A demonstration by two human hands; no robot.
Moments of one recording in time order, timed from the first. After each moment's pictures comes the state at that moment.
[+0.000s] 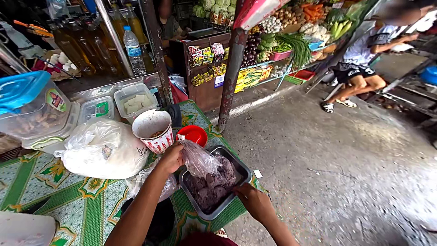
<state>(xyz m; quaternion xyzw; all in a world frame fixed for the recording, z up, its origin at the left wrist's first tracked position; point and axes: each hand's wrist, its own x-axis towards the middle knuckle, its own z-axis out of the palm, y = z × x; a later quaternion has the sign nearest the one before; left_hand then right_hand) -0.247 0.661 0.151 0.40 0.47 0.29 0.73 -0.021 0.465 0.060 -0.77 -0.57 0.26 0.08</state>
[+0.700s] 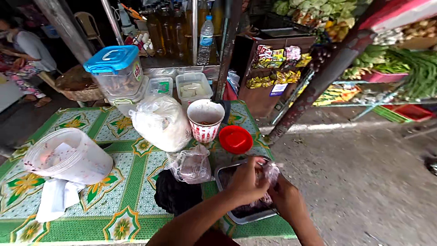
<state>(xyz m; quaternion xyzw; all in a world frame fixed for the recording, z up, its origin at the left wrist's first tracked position) -0.226 0.571 0.137 0.73 0.35 0.33 0.48 -0.067 0.521 0.108 -0.71 -0.63 0.15 0.29</state>
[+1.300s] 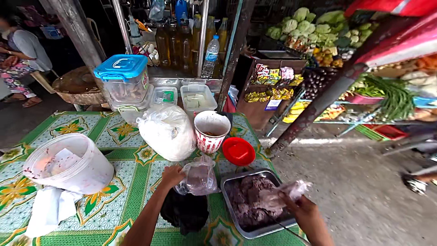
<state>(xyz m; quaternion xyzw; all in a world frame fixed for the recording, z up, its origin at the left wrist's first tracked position) -0.454 0.641 0.039 0.61 0.67 0.09 0.41 -0.045 0.517 0.088 -0.73 -0.51 0.24 0.39</state>
